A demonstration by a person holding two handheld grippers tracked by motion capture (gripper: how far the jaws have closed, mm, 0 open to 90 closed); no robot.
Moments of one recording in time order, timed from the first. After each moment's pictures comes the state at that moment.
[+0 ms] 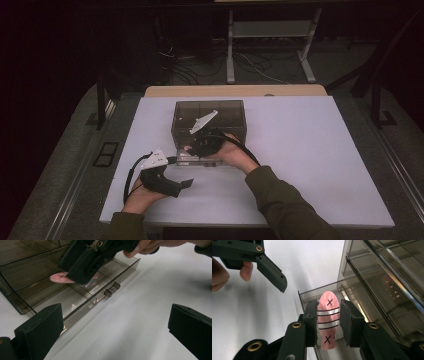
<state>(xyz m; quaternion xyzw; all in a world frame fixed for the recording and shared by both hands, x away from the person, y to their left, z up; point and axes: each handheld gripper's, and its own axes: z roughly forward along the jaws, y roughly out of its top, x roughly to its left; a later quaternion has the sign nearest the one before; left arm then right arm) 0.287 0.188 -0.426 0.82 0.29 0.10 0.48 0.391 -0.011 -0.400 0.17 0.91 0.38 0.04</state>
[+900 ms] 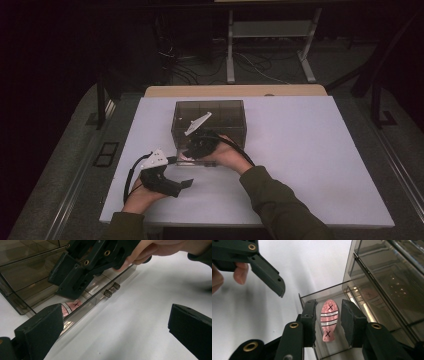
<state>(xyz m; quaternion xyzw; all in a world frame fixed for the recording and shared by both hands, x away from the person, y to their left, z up) 0.287 0.188 -0.427 0.82 0.29 0.10 0.48 0.395 0.003 -0.410 0.17 0.91 0.38 0.03</state>
